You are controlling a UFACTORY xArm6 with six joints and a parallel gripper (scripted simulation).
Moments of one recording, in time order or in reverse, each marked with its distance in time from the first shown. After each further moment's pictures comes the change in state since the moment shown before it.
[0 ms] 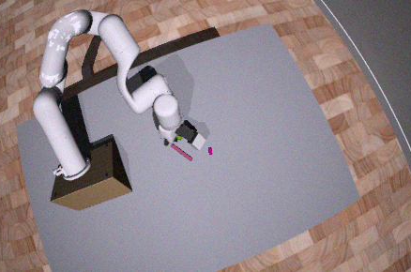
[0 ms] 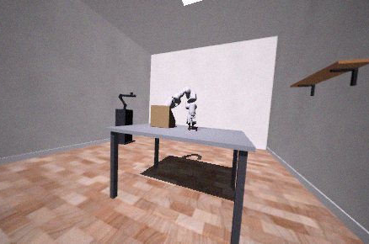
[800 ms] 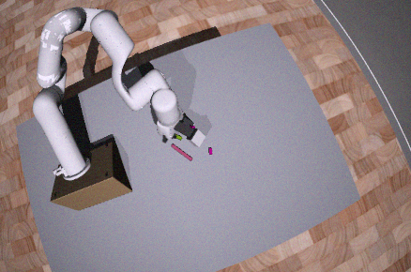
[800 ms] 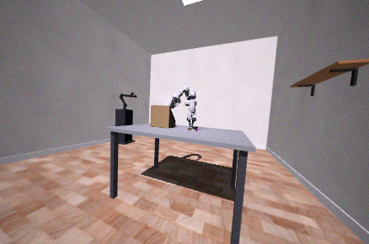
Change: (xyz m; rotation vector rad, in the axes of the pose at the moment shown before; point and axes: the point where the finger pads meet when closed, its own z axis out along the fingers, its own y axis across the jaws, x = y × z) arm 0.000 0.000 -0.039 0.000 0.001 0.000
